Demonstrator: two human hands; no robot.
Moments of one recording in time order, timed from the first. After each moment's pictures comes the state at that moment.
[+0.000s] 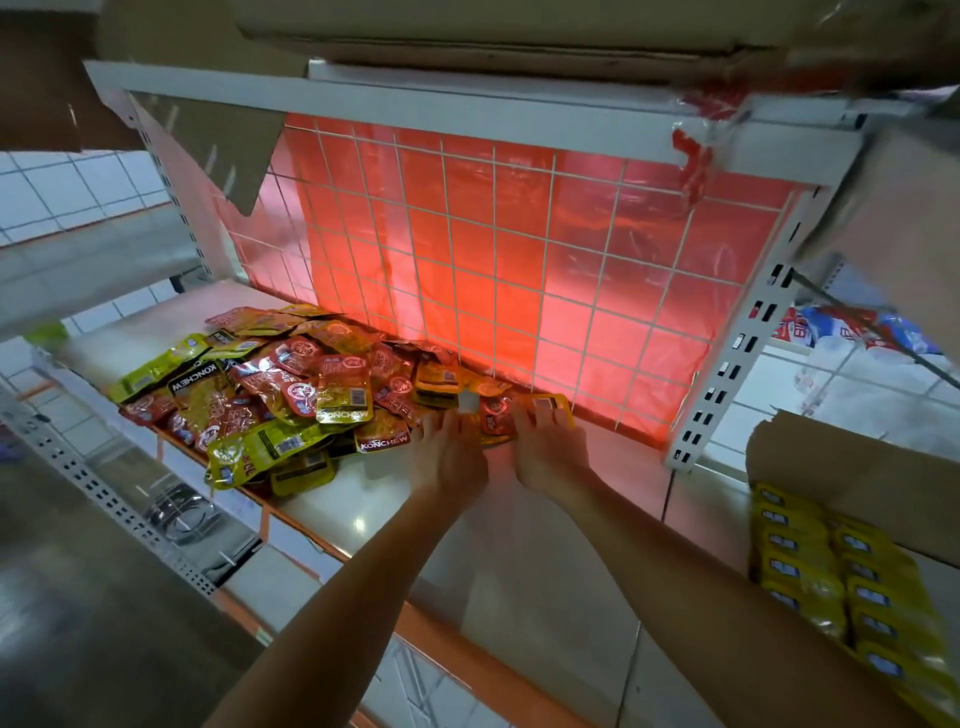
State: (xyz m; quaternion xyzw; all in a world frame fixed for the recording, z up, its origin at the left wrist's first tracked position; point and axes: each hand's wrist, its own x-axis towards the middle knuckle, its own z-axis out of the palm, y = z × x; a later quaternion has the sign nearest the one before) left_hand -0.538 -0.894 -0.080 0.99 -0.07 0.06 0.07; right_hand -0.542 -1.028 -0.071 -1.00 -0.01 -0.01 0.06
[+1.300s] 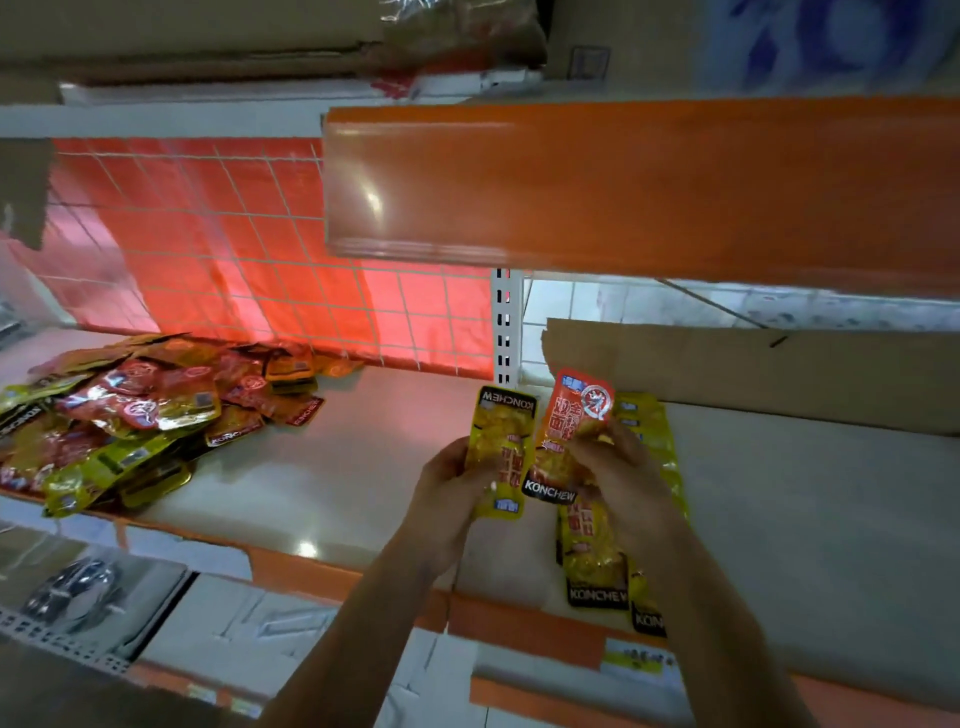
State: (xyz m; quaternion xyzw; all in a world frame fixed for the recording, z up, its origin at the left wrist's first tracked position) left_hand -0.716 -1.010 -0.043 0.58 -0.07 -0.25 0.77; right_hand -0.786 -1.161 -0.021 -0.60 0.25 -0.15 0.75
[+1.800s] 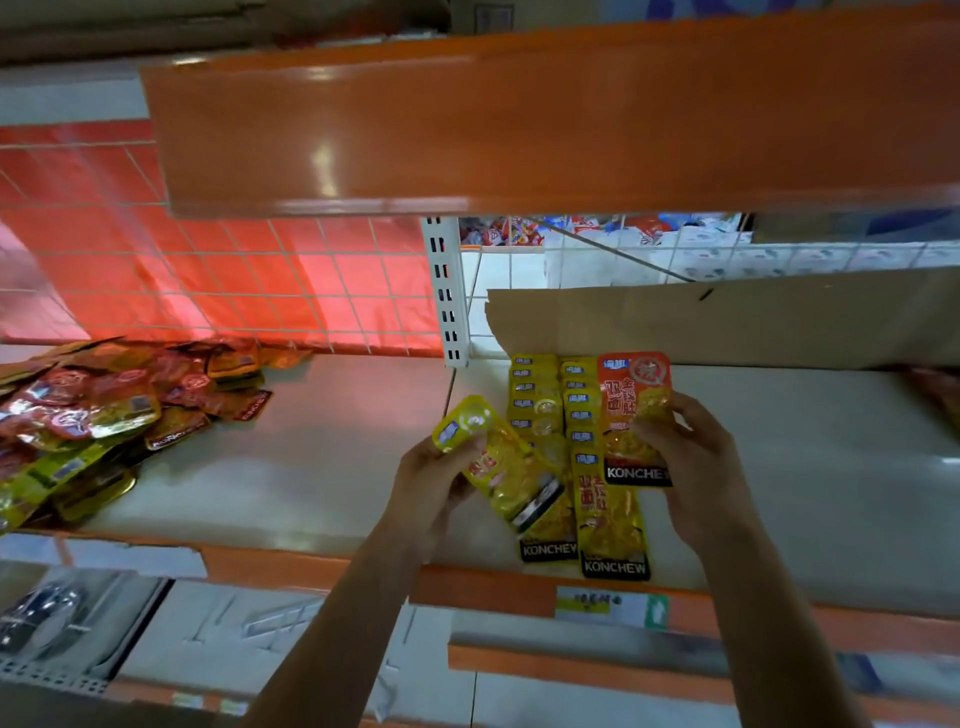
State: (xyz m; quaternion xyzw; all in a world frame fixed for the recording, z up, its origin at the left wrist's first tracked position) left_hand -0.735 -1.030 -0.054 0.58 -0.04 -0.28 0.77; right_hand -0.858 -1.222 -0.019 -0.55 0.28 -0.27 0.74
